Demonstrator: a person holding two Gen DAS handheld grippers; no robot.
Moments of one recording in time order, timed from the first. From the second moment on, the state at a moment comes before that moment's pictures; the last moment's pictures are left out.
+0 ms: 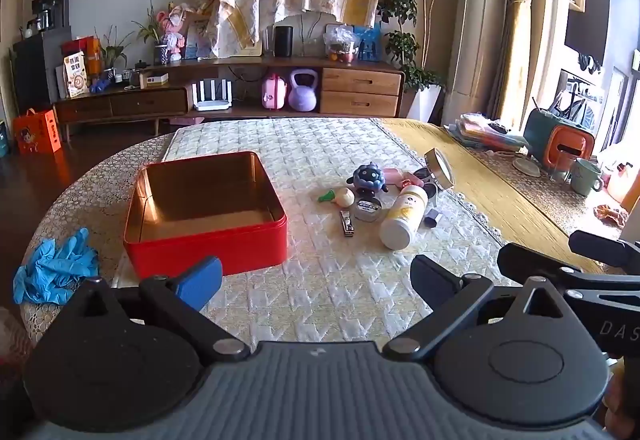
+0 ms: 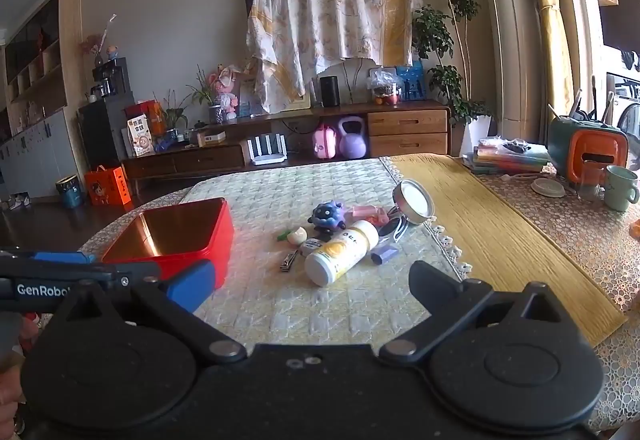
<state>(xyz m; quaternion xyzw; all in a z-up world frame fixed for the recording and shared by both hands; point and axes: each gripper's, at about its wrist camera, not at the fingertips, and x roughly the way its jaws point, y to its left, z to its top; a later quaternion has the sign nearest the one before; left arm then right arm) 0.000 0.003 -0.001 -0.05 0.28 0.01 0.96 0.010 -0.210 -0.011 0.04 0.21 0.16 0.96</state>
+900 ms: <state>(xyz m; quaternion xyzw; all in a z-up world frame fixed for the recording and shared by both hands) -0.002 -0.001 -0.003 -0.05 0.29 0.00 0.96 0.007 -0.218 -0.009 0.05 0.21 0.16 0.96</state>
